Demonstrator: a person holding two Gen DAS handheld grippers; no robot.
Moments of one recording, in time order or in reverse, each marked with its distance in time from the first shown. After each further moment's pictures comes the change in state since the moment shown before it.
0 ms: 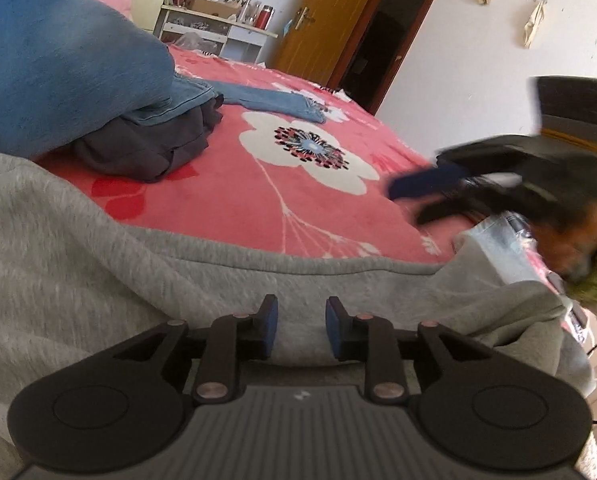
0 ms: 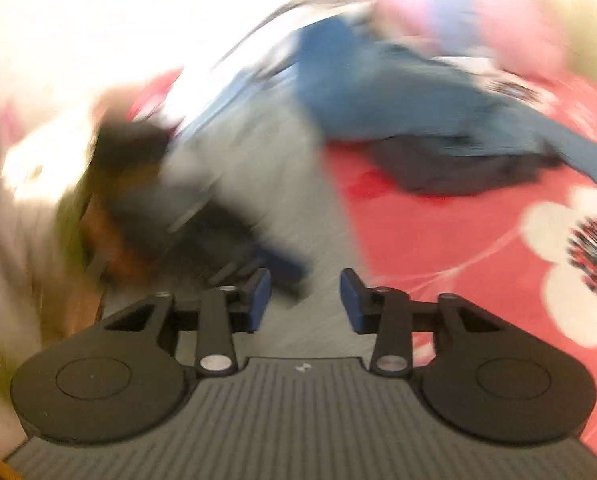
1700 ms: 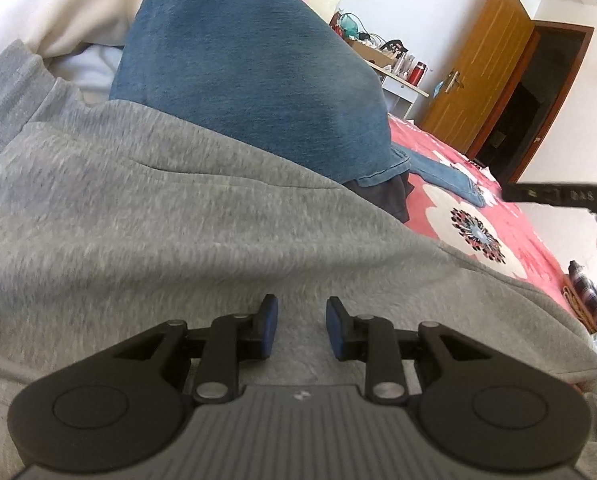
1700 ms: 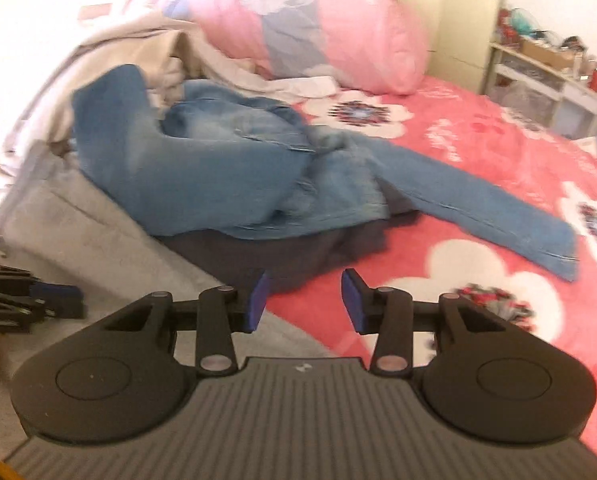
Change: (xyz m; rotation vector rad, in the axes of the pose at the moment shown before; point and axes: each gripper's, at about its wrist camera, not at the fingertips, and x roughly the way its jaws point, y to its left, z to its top) left arm -0.032 0.079 0.015 -0.270 -0.137 0.362; right arm 0.047 -0.060 0.073 0.068 -0.042 -0.473
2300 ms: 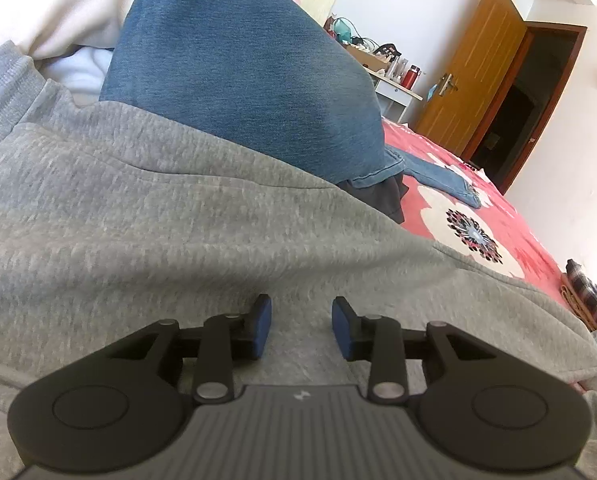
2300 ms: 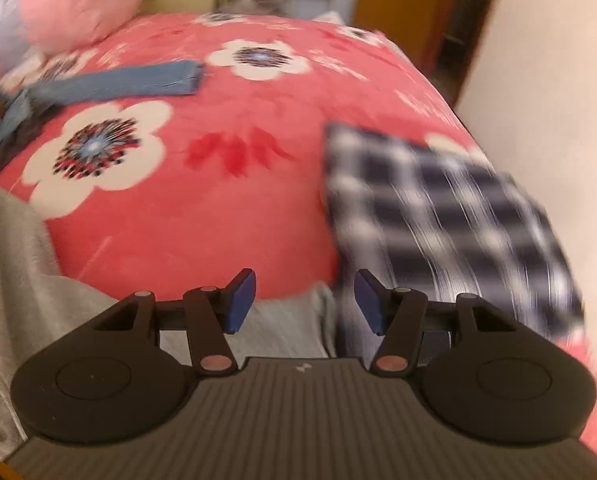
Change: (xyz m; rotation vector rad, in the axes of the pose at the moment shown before) left arm 0.004 -0.002 -0.003 0.019 -0.021 -0.008; right arm -0.193 -0.205 -0.222 0.478 0.130 -0.537
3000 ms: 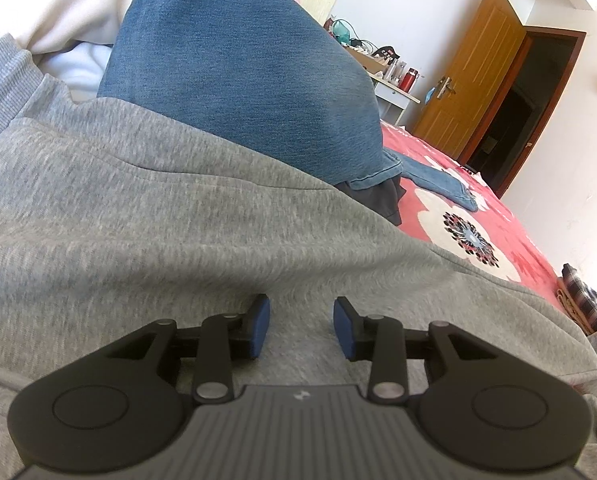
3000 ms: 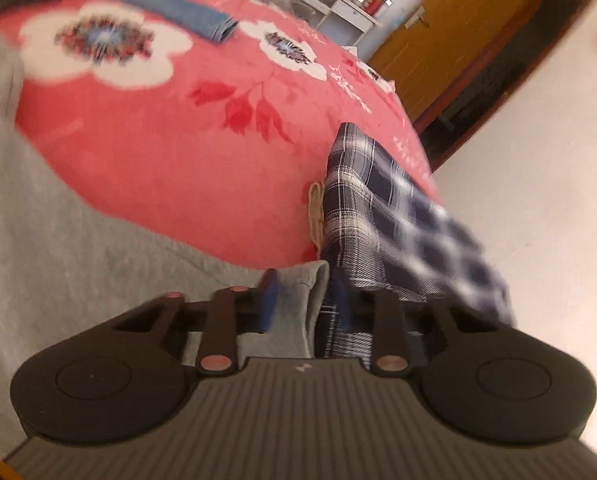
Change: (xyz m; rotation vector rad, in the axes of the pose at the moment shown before) left arm 0.002 0.001 0.001 -0.013 -0.003 -0.016; right arm 0.022 0.058 -0.043 -0.533 -0.078 -0.248
